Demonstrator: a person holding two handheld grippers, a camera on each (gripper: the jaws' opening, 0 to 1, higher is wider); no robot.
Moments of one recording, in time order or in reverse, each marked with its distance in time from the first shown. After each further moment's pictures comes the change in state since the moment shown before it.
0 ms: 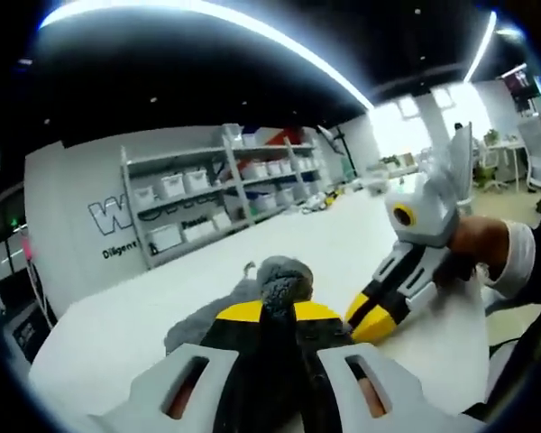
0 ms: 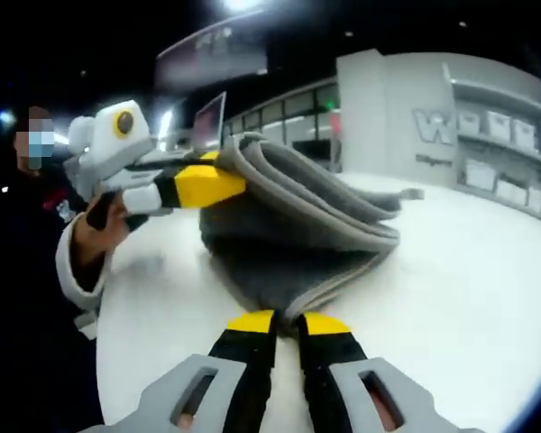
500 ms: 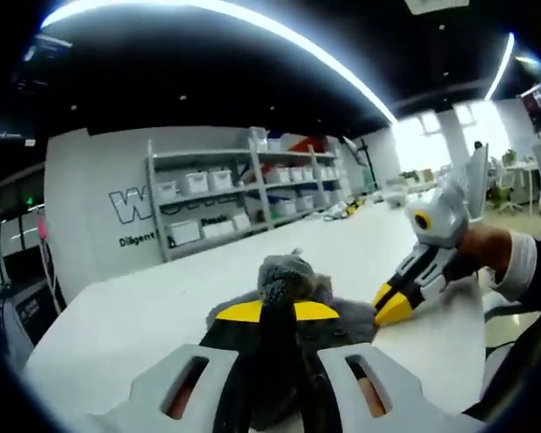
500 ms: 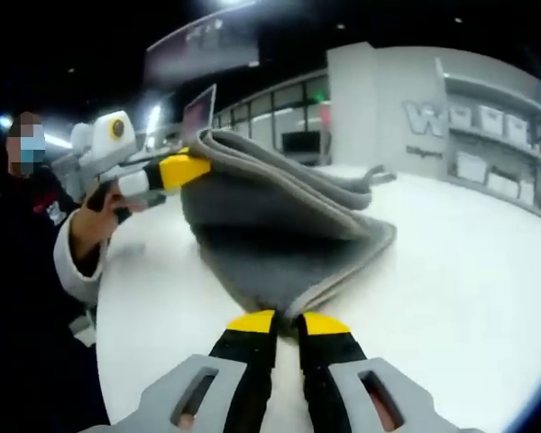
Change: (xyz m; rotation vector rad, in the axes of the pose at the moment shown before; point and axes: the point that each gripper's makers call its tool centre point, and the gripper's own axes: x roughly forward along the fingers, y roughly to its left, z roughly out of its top) left arm -0.041 0.053 -0.015 -0.091 -0.022 0.078; right arm 0.003 0.002 0.001 0.030 0.038 -0.054
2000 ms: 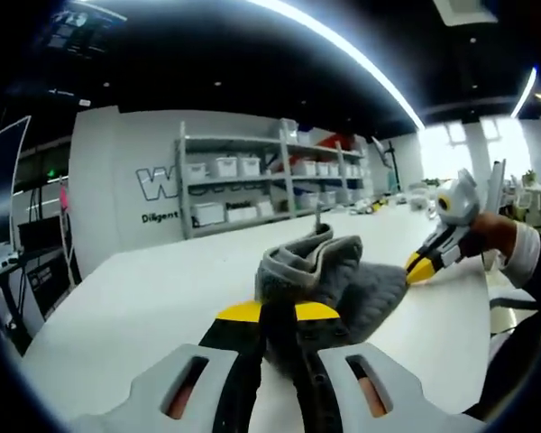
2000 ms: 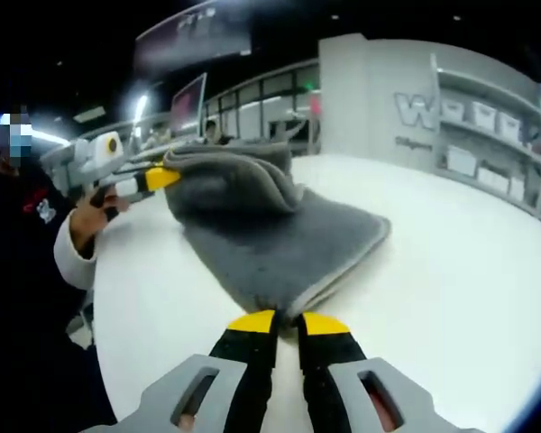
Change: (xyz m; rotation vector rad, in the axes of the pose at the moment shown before) left arm -0.063 0.071 -0.041 -0.088 0.047 0.101; right arm -0.003 0.007 -0.002 -0.004 0.067 -0.066
